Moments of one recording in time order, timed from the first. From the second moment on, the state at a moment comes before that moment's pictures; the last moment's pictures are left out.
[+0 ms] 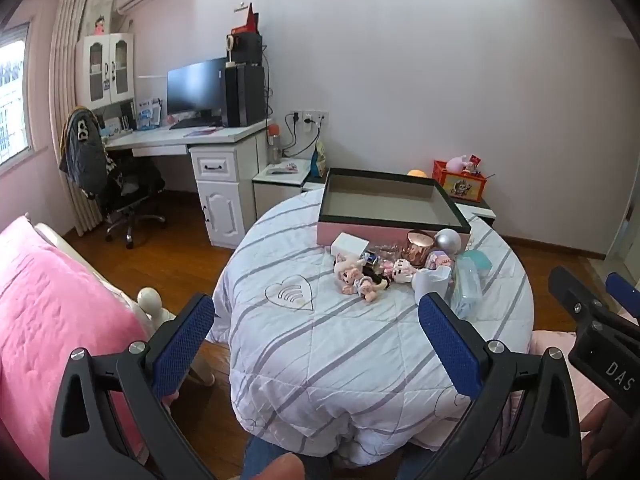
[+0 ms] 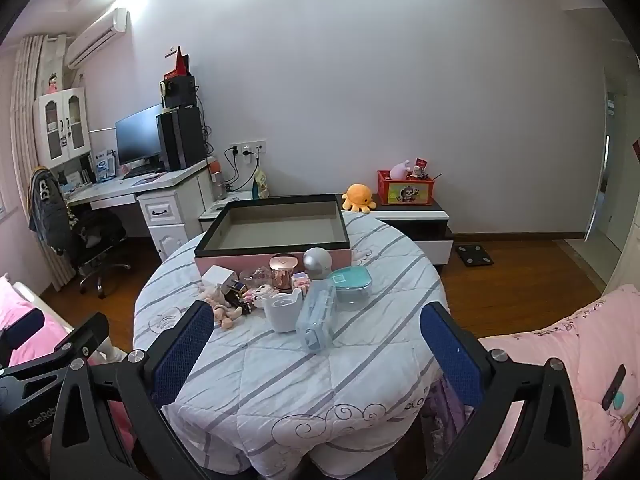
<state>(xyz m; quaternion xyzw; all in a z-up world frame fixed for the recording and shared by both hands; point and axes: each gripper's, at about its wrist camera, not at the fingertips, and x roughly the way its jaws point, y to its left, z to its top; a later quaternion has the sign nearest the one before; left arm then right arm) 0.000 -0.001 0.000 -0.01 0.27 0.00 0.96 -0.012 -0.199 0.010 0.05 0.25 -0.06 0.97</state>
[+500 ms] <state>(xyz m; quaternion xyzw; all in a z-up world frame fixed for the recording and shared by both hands) -0.006 0.006 0.004 -0.01 0.24 -0.03 0.97 -0.011 -0.199 0.013 0.03 0.24 -0.07 0.97</state>
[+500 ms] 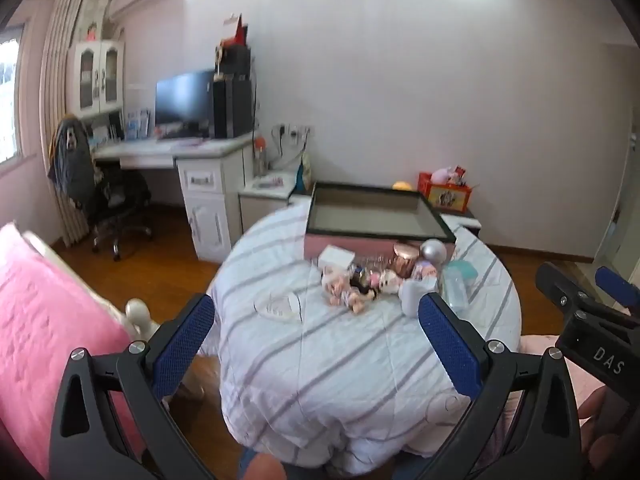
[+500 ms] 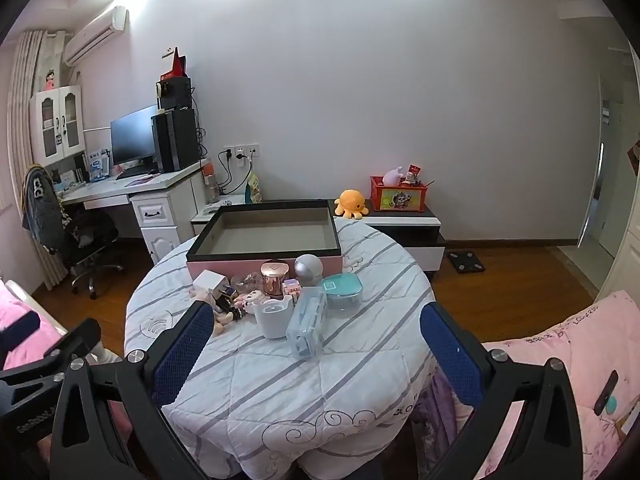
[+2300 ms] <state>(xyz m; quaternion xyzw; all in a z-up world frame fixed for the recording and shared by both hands) 0.003 -0.009 0.028 0.00 0.21 -0.02 0.98 -0.006 -0.198 0.036 0.02 0.21 -0.08 0.98</state>
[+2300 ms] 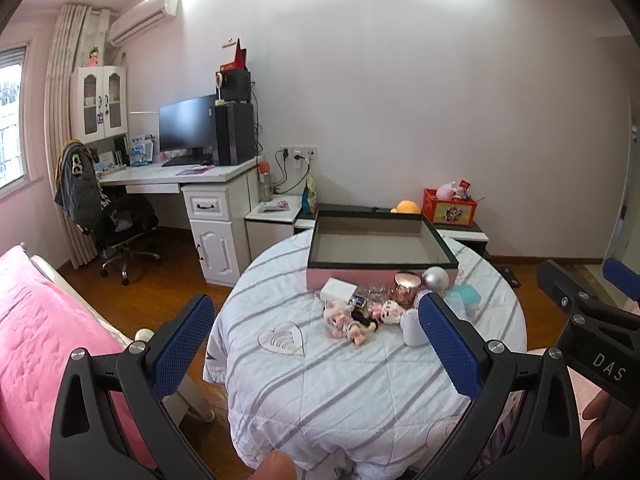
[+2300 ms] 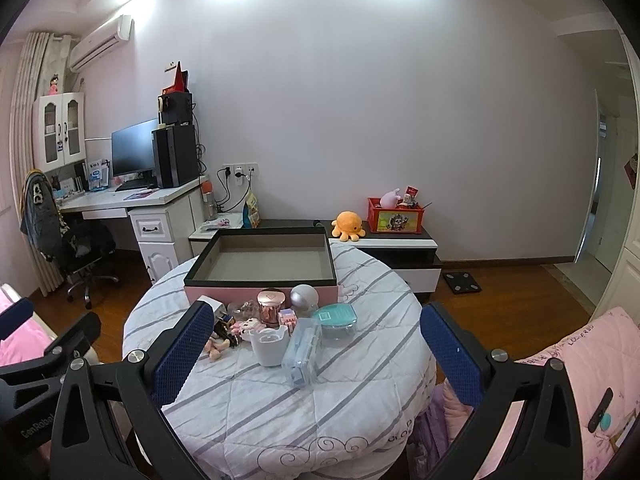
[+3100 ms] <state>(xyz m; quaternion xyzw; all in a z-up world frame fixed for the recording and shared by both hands) 0.032 -0.008 0.027 0.00 0.22 -0.01 0.98 0.022 -0.208 0.036 0.02 0.21 -0.08 0.98</state>
